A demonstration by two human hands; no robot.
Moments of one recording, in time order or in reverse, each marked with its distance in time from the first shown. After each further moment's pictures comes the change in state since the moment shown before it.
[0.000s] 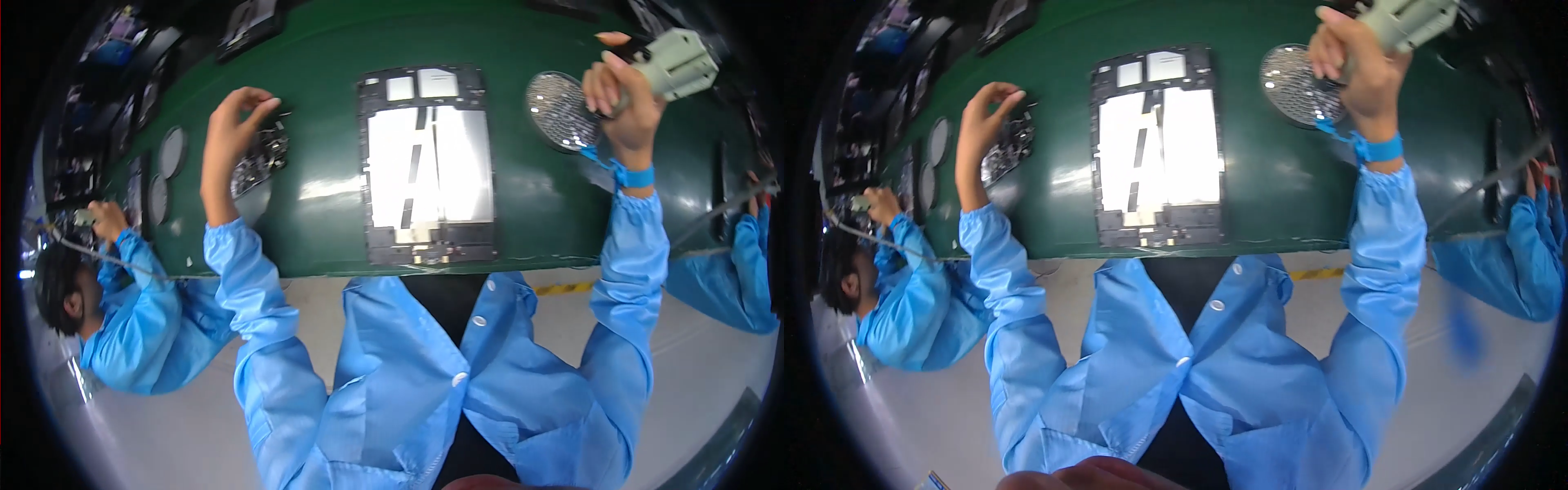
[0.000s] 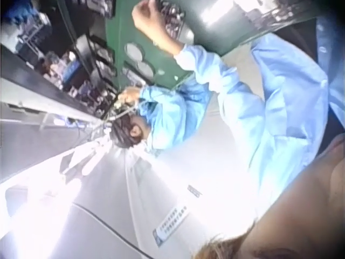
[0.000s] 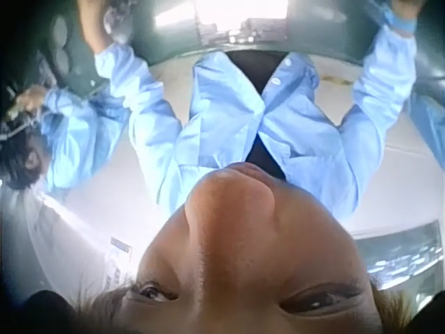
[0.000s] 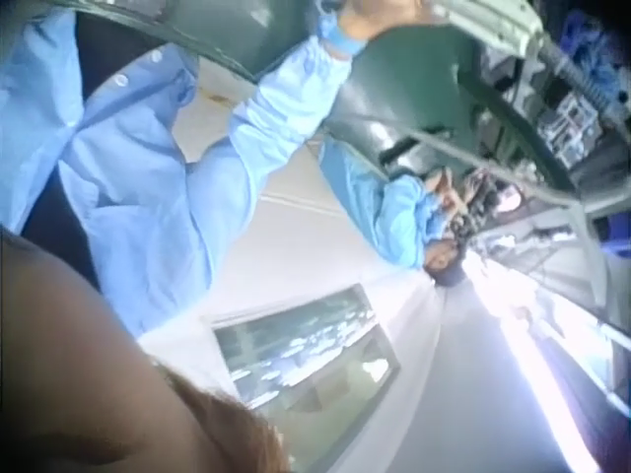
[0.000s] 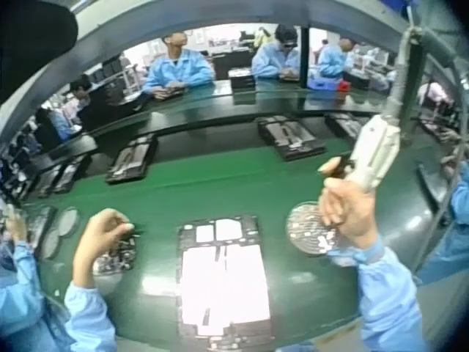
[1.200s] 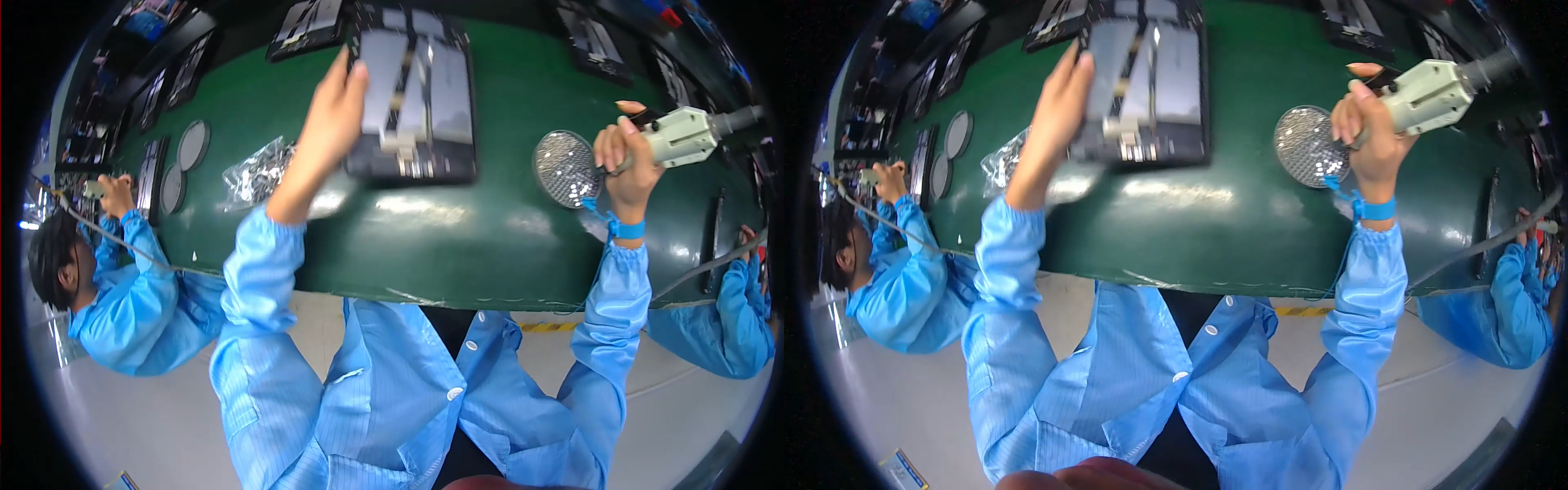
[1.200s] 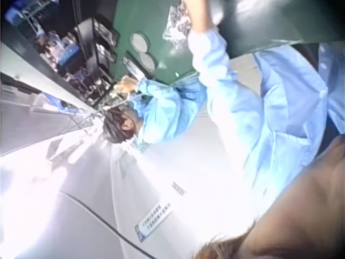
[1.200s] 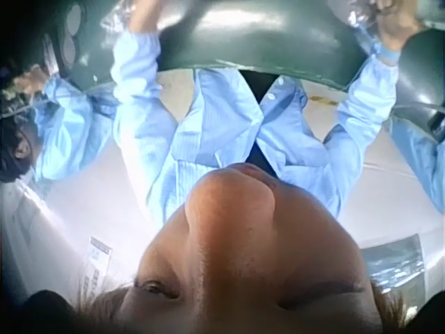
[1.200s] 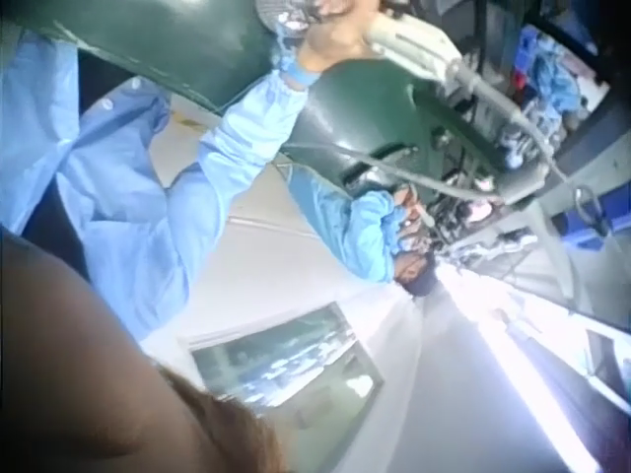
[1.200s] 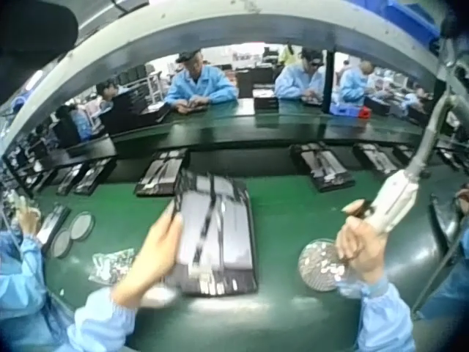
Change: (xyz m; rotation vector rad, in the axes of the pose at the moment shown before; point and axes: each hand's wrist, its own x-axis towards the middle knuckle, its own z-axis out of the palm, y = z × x) left_hand 0.042 0.128 0.047 -0.686 0.086 -0.149; right_hand 0.013 -0.003 -0.001 -0.028 0.139 -0.010
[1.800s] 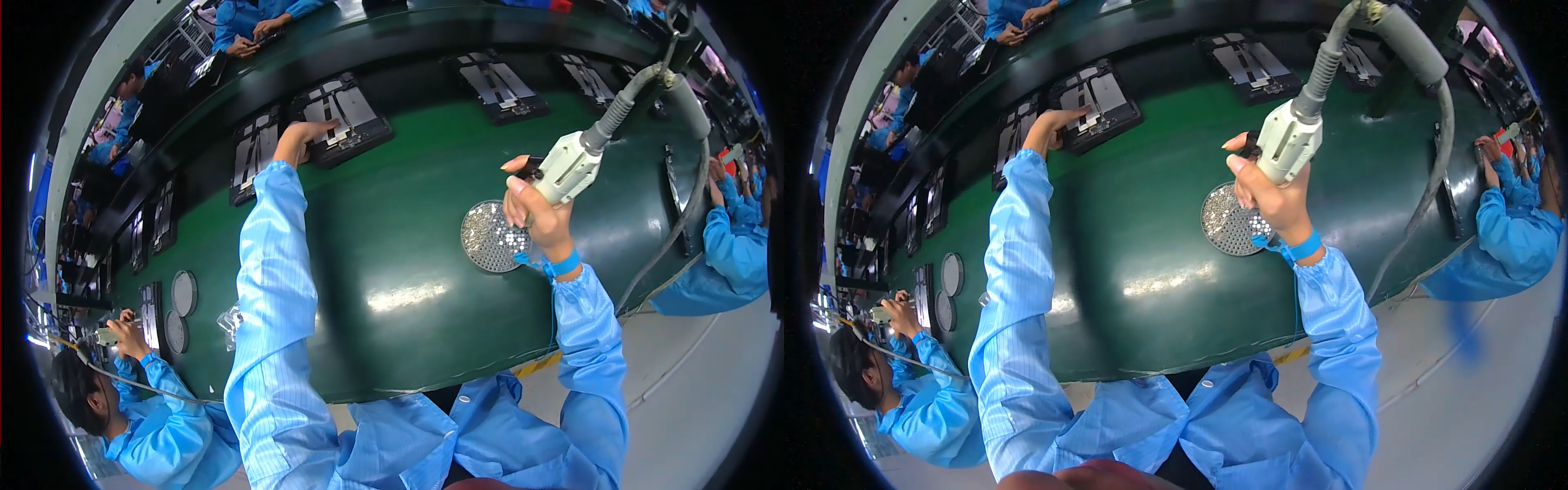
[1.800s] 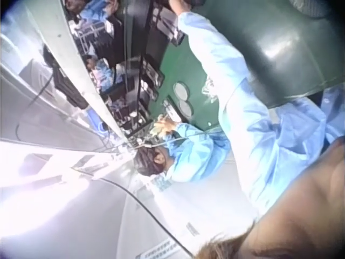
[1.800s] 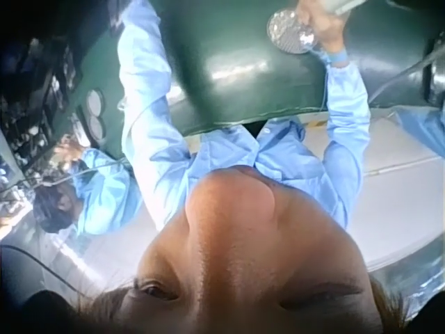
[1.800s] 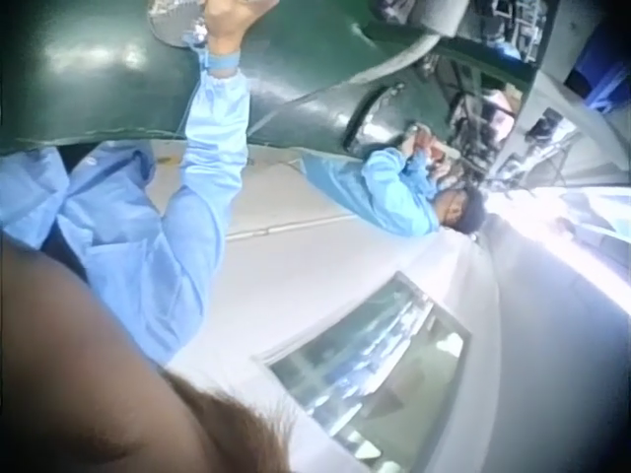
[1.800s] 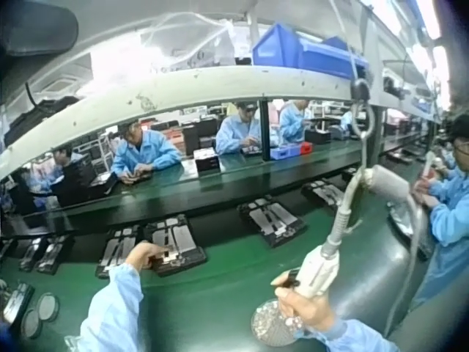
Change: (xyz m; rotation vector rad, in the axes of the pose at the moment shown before) left_hand 0.274 -0.073 0.036 0.467 -0.155 -0.573; right_hand 0.000 -0.004 0.001 0.043 0.042 0.053
